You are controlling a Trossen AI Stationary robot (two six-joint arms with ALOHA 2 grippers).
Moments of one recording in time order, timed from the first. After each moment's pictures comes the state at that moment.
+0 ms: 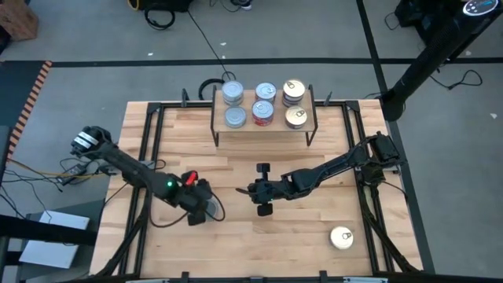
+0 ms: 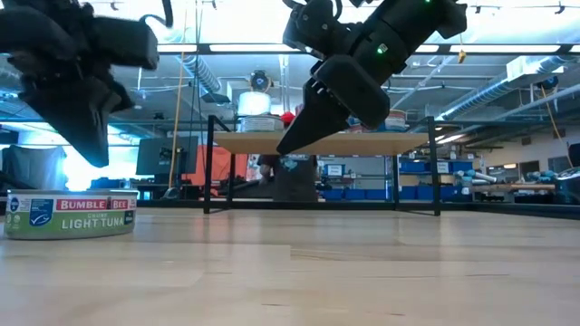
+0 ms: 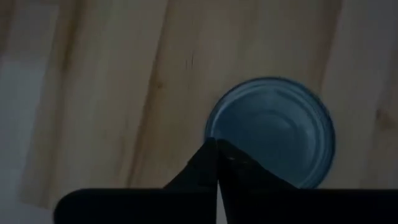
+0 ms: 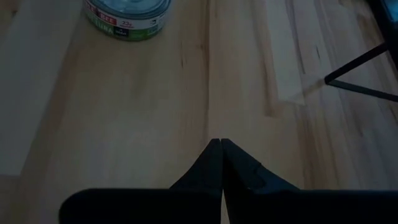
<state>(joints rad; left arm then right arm) -0.49 1.39 0.83 -0.72 -0.28 -0.68 0.25 1.86 1.17 -0.13 0.39 -0.04</state>
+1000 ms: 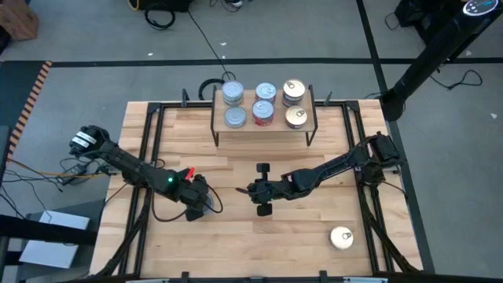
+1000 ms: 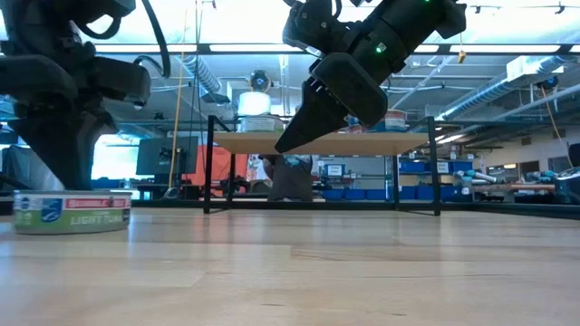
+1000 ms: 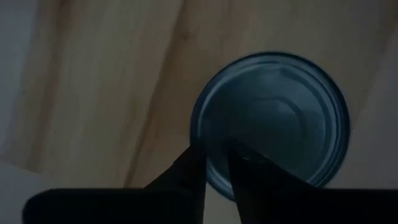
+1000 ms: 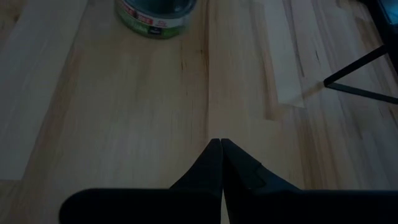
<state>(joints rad) -0.42 1.36 0.73 -0.70 -0.18 -0.74 0.25 1.86 1.17 -0.11 0.39 -0.04</state>
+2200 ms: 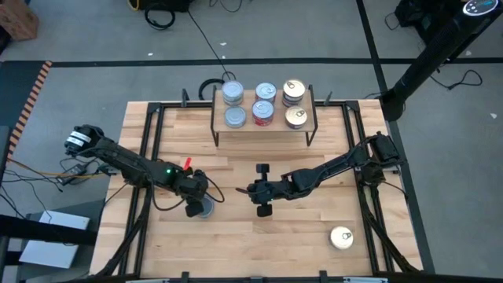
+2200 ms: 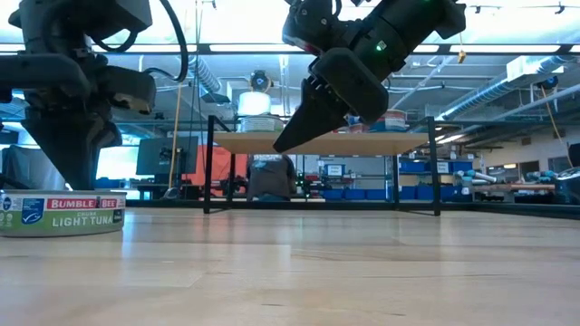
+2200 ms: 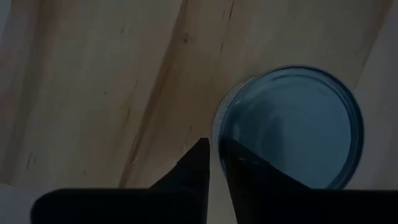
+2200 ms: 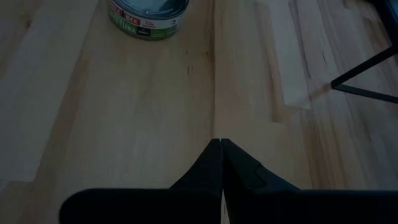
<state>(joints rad) -0.32 1.29 0.65 -0.62 -0.06 -0.69 0.25 1.86 1.17 -0.11 0.37 -0.04</state>
